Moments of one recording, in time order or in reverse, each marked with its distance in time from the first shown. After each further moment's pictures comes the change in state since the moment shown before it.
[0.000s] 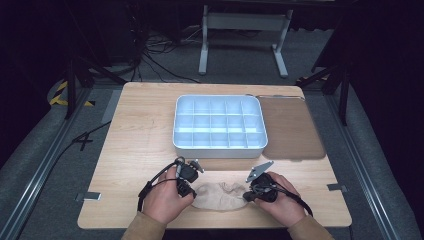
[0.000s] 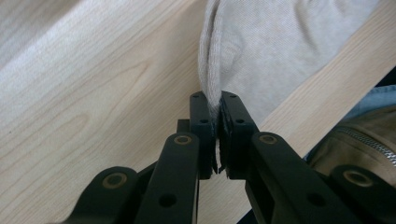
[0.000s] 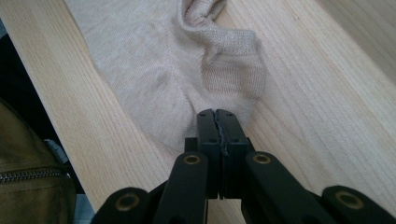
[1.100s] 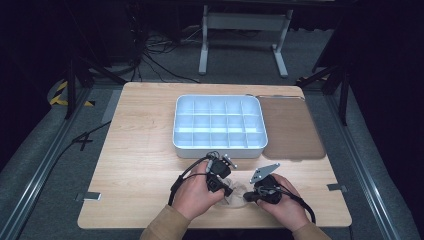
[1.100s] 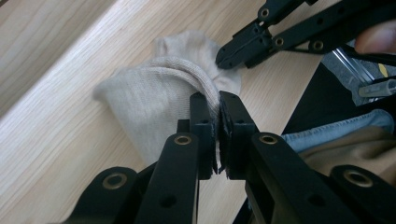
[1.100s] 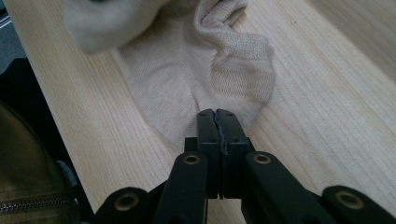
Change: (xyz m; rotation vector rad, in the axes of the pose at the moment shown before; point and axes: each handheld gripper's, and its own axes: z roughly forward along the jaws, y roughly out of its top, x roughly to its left) left arm -0.053 0.057 0.011 -0.140 -0.200 0.163; right arm -0.002 -0.012 0.000 -0.077 0.019 0.017
